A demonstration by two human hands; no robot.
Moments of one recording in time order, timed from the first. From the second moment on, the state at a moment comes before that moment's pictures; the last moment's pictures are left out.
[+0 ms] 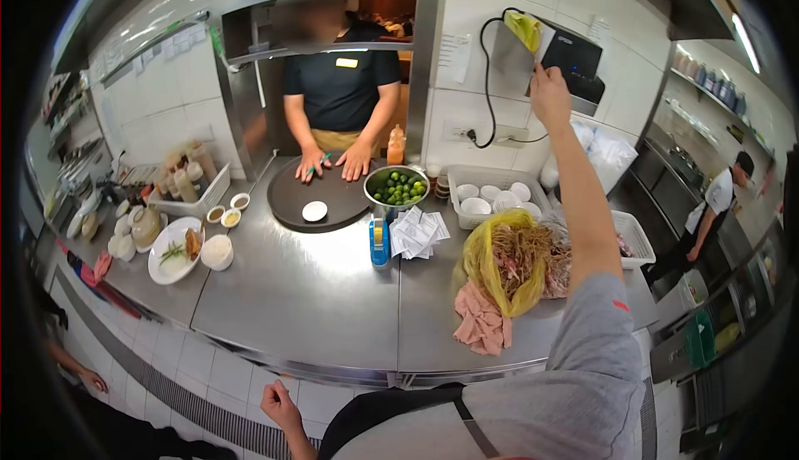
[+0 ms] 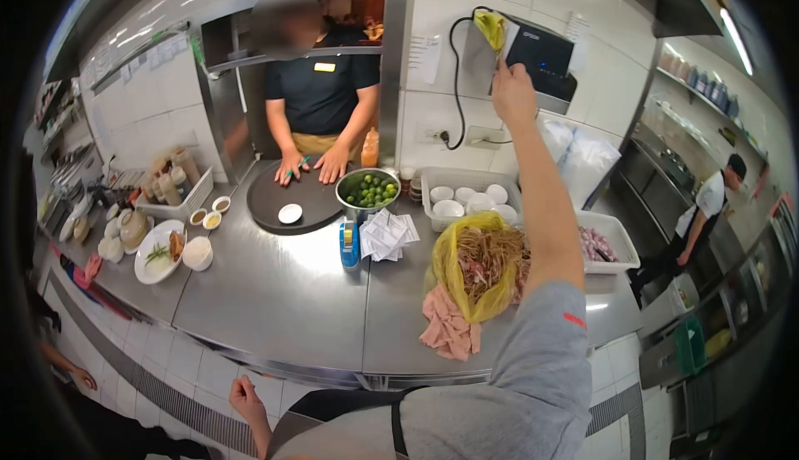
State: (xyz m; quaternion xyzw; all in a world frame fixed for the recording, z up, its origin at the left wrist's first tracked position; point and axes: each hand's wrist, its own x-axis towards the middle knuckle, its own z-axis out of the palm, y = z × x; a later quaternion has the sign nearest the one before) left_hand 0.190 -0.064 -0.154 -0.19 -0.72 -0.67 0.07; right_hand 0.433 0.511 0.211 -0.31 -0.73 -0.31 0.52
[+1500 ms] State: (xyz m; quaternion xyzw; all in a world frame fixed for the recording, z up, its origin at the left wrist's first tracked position) left_hand 0.102 -0.590 -0.400 0.55 -0.64 -0.54 -0.04; right_hand -0.187 -0.133 -0.064 0.36 -0.81 0.38 0.27
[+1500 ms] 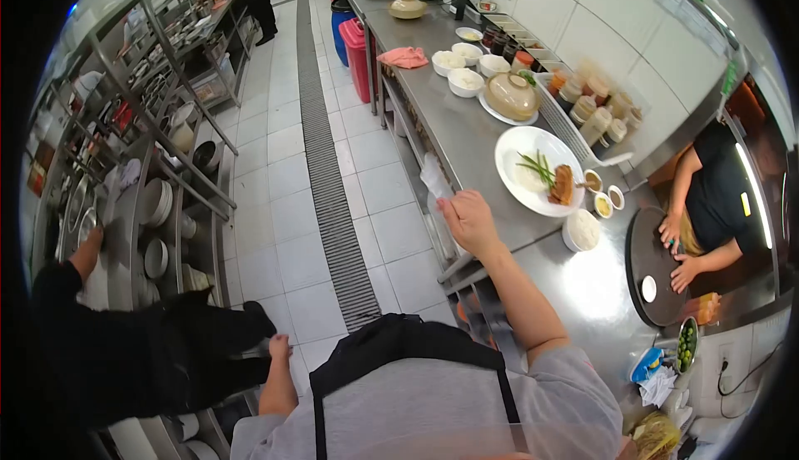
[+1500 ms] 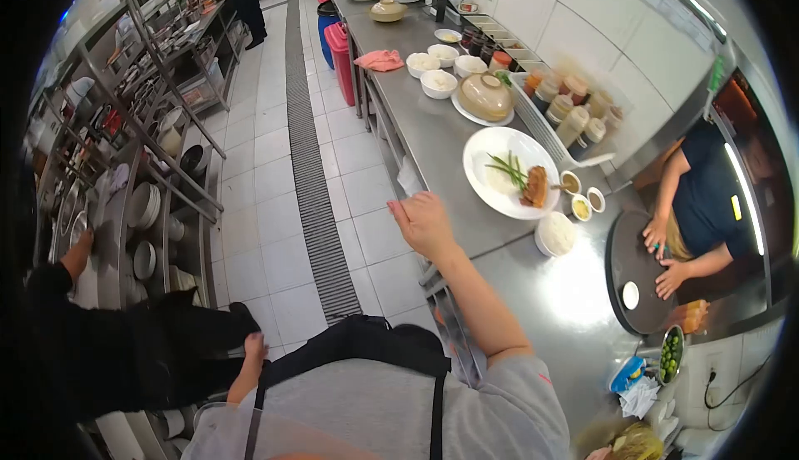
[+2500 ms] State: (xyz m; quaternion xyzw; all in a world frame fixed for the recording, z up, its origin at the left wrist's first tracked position) left_hand -0.669 -0.726 -0.373 0.41 -0.67 -0.62 0.05; right_hand -1.121 -0.290 -0.051 0.11 -0.97 0.19 0.13
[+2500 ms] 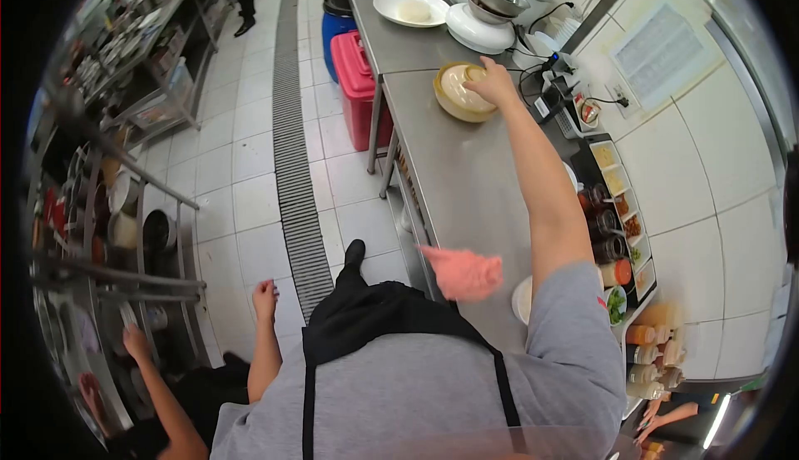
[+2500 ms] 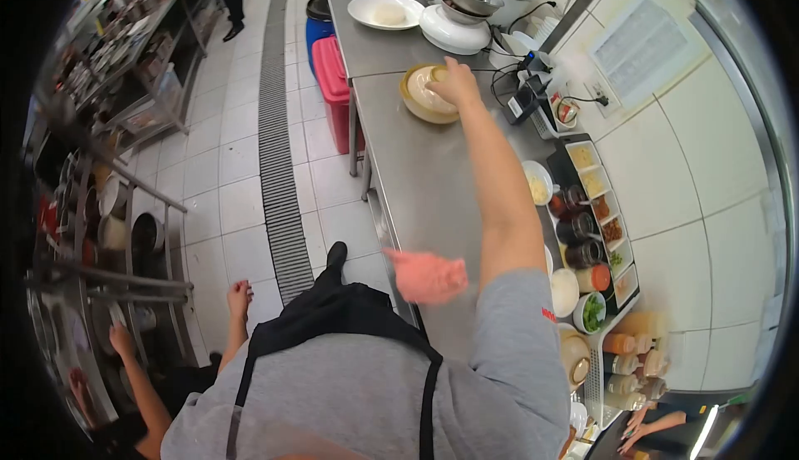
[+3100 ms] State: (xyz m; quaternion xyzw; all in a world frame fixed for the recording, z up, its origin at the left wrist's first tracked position) left_hand -1.258 -0.449 -0.156 -0.06 -0.56 -0.77 -0.29; right_hand -1.170 -0.252 0.011 -0.01 -0.97 0.23 0.06
